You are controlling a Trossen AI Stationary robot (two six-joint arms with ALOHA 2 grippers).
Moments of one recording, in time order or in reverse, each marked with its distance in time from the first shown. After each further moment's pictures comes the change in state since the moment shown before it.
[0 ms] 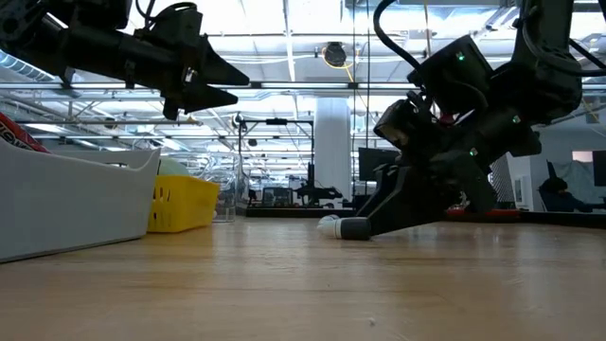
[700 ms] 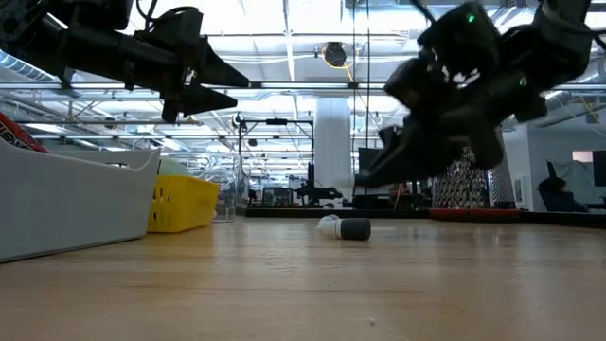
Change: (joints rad) left arm 0.000 0.000 0.000 -0.016 0.000 -0.054; right arm 0.000 -0.193 -0.004 -0.149 0.013 -0.099
